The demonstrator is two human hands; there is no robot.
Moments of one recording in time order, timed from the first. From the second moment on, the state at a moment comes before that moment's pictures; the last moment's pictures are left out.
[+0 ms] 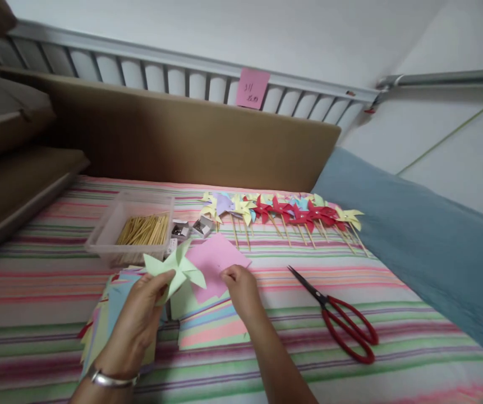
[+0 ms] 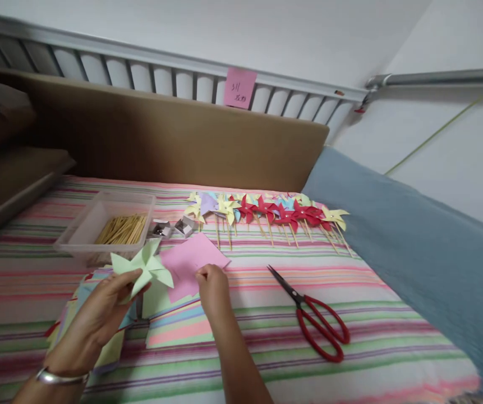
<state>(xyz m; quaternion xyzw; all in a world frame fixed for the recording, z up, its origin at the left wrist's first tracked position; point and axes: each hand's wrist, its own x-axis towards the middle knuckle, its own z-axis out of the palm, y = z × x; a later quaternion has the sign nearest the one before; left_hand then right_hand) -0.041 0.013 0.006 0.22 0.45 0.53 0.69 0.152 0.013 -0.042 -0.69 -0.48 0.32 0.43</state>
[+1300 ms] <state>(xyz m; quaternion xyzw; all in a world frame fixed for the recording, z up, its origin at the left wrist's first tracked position) -0.021 0.008 0.000 0.28 0.50 0.46 0.68 0.163 -0.008 -0.020 -0.50 -0.21 0.58 0.61</state>
